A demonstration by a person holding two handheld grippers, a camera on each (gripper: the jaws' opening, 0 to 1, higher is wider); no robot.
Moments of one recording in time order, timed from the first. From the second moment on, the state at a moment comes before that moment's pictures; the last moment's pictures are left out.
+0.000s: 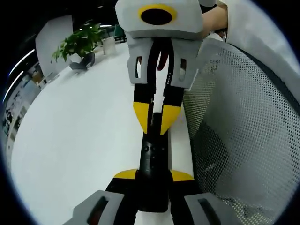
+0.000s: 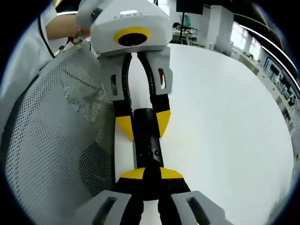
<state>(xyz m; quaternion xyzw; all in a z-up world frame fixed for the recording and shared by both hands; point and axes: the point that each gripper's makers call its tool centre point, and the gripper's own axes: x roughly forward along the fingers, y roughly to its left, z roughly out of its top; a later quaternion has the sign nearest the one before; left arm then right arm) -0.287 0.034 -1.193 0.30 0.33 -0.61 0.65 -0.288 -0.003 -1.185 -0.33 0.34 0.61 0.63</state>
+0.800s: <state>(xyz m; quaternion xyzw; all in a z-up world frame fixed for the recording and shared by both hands) -0.285 0.034 -1.195 0.30 0.33 -0.61 0.65 -0.286 -0.001 -1.185 -0.31 0.37 0.59 0.65</state>
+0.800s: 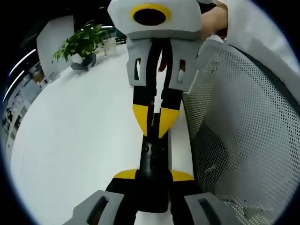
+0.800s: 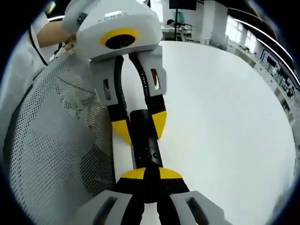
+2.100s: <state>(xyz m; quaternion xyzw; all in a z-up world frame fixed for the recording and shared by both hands) -0.287 0.032 -1.193 0.30 0.33 -0.61 0.66 -0.291 0.007 -1.185 -0.40 0.28 0.63 0.60</state>
